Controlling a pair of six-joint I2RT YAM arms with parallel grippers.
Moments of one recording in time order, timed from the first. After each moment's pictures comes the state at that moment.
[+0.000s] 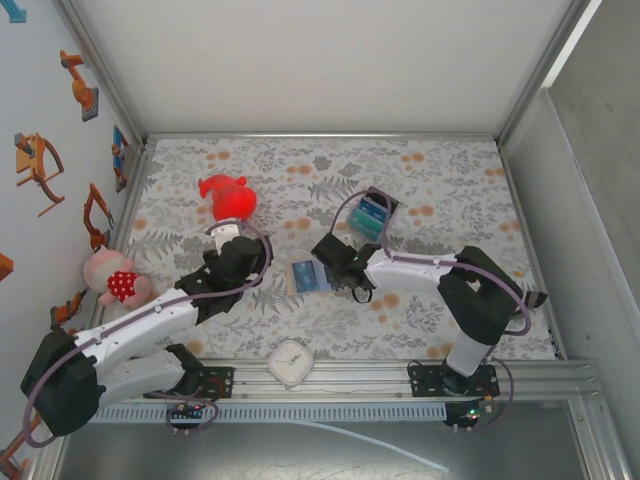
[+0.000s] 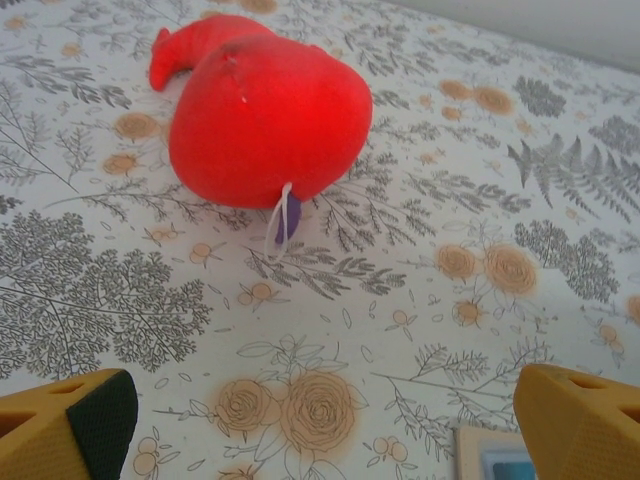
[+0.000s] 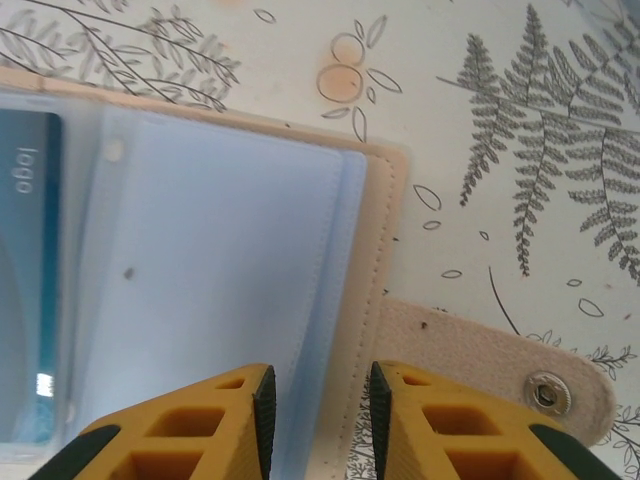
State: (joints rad) left arm -0.79 1.07 0.57 -0.21 -0.65 -0.67; right arm 0.92 1.71 0.98 -0.48 0.27 0.58
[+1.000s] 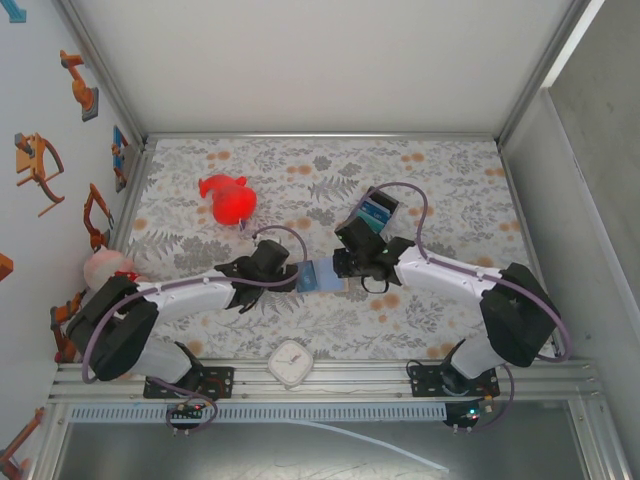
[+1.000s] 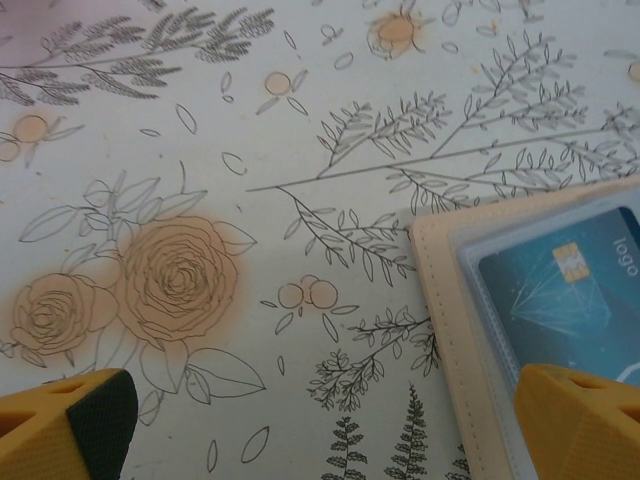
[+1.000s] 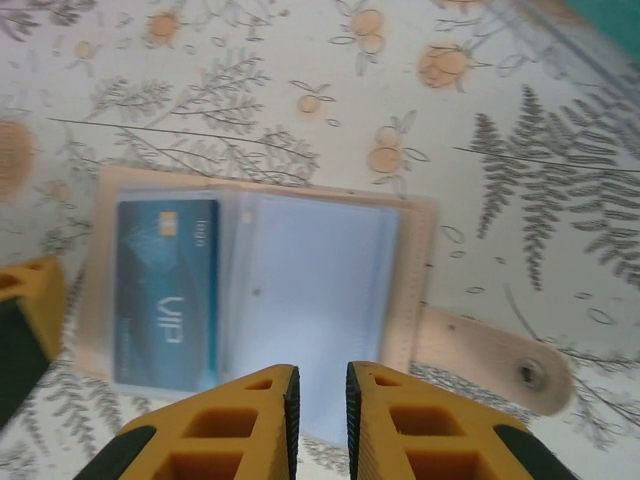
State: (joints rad) left arm -0.83 1.43 0.62 -0.19 -0.37 -0.50; right arm 0.81 1.50 0.93 -0.40 0.03 0.62
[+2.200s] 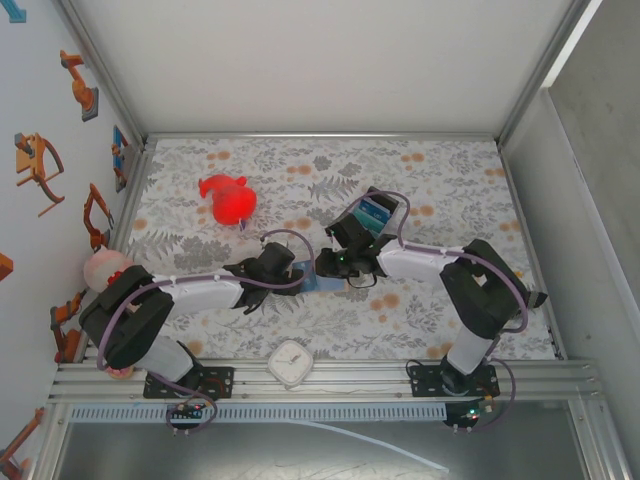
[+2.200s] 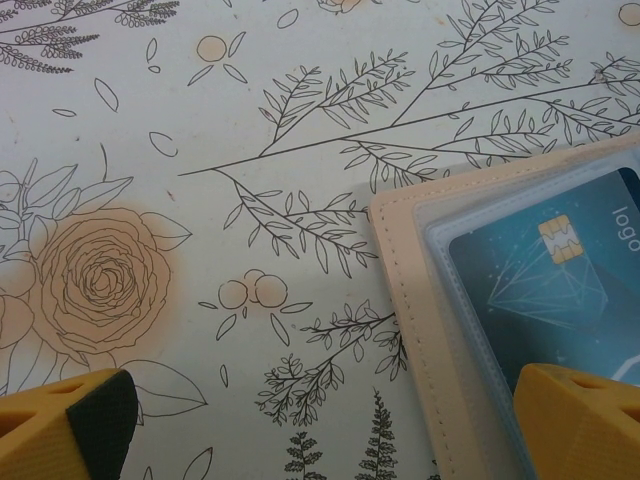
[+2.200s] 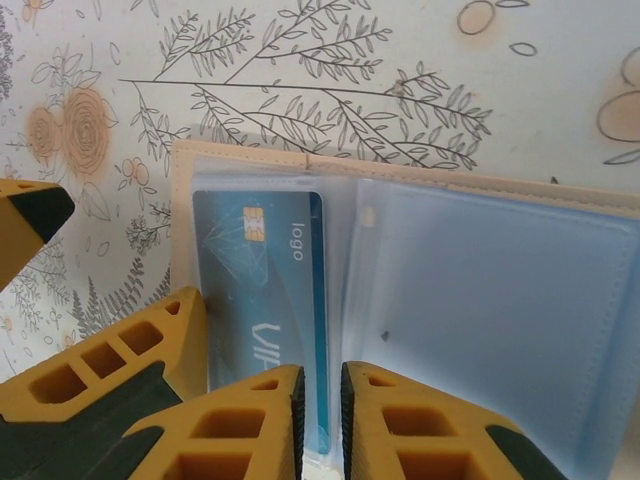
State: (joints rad) left arm -0.85 1.50 0.62 -0.13 -0.34 -0.48; right arm 0.77 1.72 0.95 -0.20 -0.29 0.71
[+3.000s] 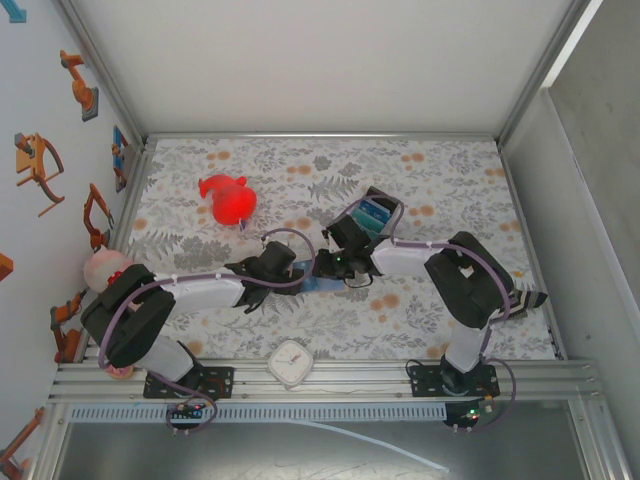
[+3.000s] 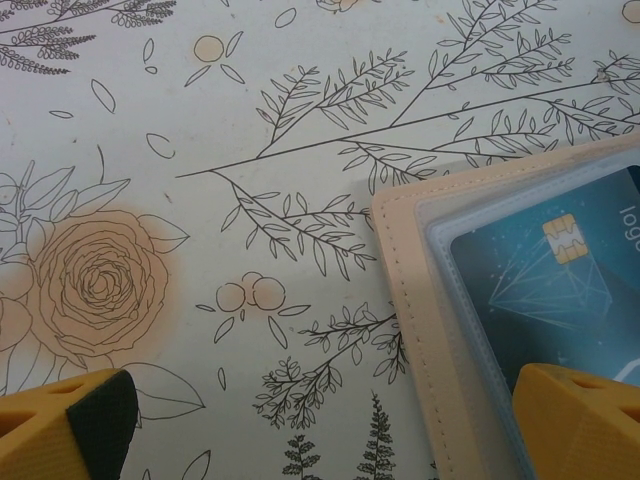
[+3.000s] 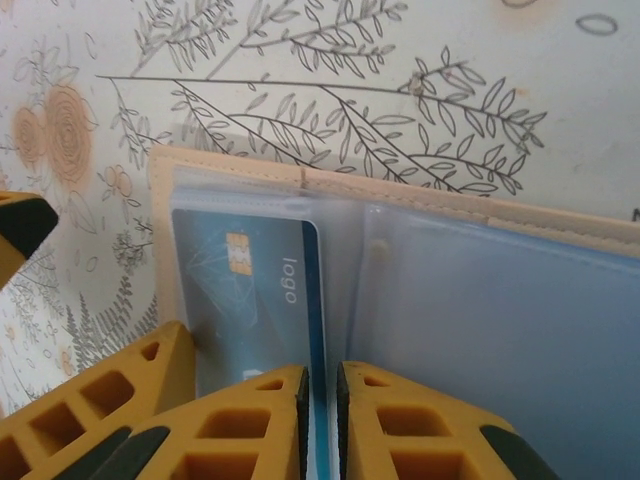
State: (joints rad) left arm -0.85 1.51 0.64 -0.15 -0.34 -0.48; right arm 0.75 1.82 0.96 -0.12 -0.36 0.73
